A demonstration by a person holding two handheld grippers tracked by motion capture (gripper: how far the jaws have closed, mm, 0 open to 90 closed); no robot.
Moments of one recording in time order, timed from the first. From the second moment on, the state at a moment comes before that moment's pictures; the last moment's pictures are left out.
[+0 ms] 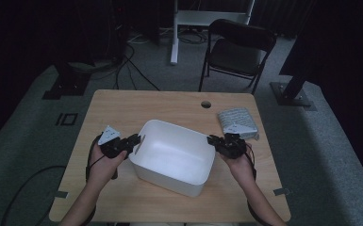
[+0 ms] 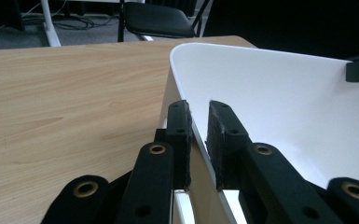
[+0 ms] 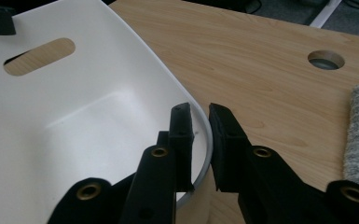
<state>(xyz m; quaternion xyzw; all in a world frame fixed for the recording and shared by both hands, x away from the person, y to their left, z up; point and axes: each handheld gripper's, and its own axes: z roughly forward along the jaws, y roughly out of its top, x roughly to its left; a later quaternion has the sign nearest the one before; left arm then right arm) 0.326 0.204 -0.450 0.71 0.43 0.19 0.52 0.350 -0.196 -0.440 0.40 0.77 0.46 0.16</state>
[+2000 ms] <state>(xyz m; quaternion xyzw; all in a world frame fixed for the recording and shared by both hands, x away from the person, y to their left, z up) 0.365 0.191 -0.452 0.73 0.44 0.20 0.49 0.348 -0.200 -0.444 0.43 0.75 0.48 0.13</state>
